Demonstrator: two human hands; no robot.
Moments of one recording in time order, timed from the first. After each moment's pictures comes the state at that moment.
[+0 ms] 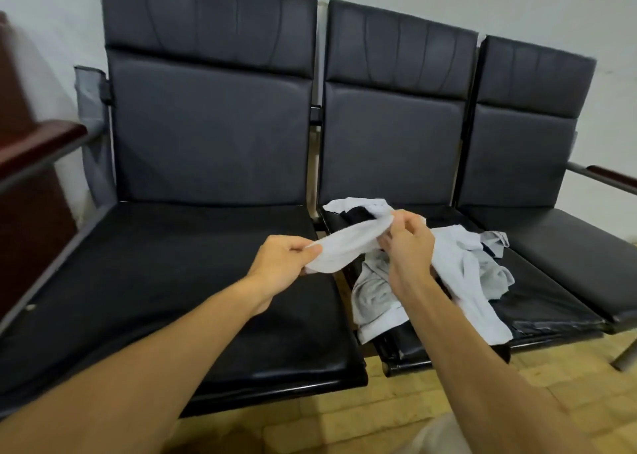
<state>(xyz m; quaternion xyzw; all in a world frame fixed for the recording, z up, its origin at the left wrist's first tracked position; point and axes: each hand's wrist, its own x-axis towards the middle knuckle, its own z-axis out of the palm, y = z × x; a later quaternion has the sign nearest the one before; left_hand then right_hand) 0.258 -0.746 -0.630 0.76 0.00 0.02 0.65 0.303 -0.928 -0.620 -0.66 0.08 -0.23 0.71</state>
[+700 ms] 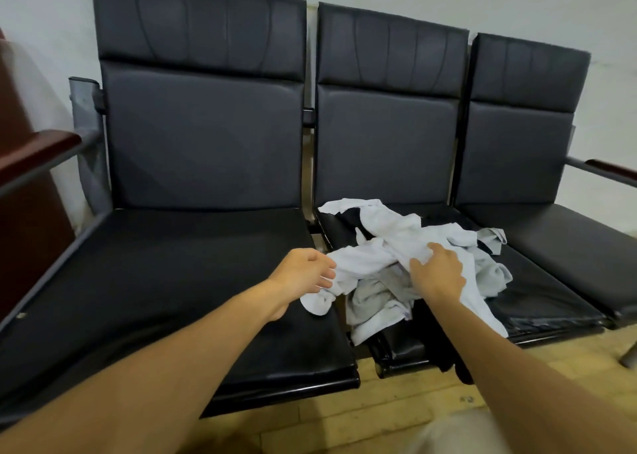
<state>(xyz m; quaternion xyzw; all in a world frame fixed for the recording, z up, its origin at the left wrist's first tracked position) 0.261 -0.781 -0.634 0.79 0.01 -0.09 0.61 0.322 -1.017 -0.670 -0.92 0.18 -0.17 0.29</state>
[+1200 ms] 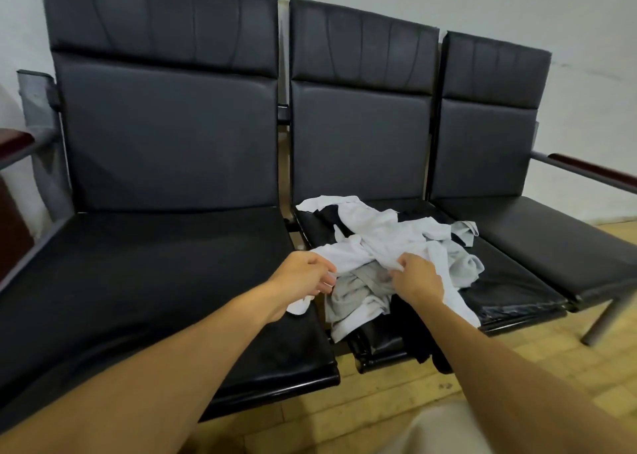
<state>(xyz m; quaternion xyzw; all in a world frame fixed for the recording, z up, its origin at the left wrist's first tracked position) 0.268 -0.811 -0.637 0.80 -0.02 -0.12 0.59 0.316 -1.032 -0.677 -0.96 0.14 -0.10 0.21</state>
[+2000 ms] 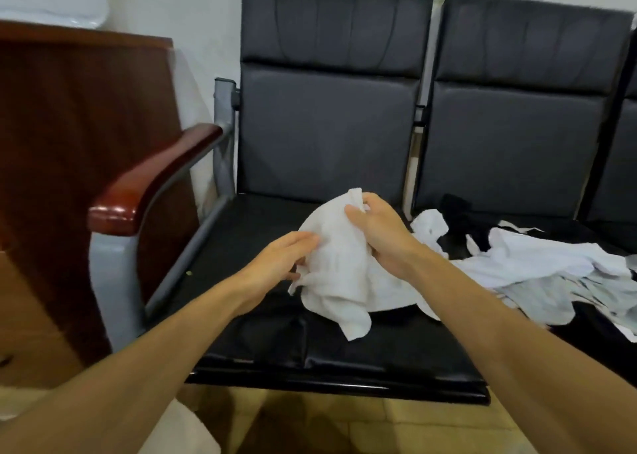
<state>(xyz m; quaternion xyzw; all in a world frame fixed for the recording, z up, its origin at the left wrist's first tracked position) 0.203 -0.587 -0.641 0.77 0.05 0.00 0.64 0.290 -0.747 -0.607 -0.77 -0.14 0.09 0.62</state>
